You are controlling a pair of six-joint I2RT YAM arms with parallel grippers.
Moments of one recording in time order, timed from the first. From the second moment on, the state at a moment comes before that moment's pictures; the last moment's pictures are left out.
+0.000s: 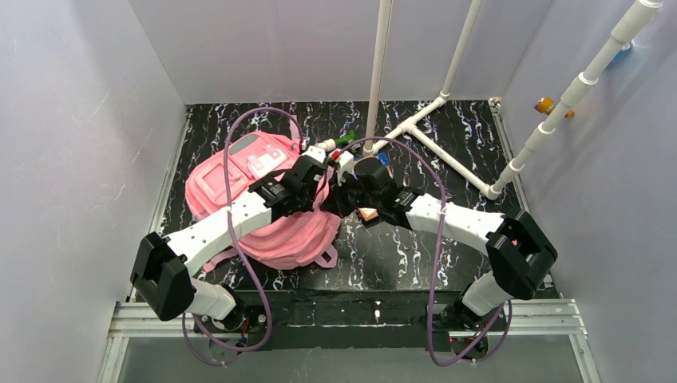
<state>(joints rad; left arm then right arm) -0.76 1.38 1.11 -0.68 -0.43 -0.27 0.89 1.53 1.00 0.07 -0.29 0.26</state>
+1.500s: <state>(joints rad) -0.15 1.53 1.23 -0.35 0.69 -1.02 1.21 1.71 1.08 0.28 -0.04 0.00</state>
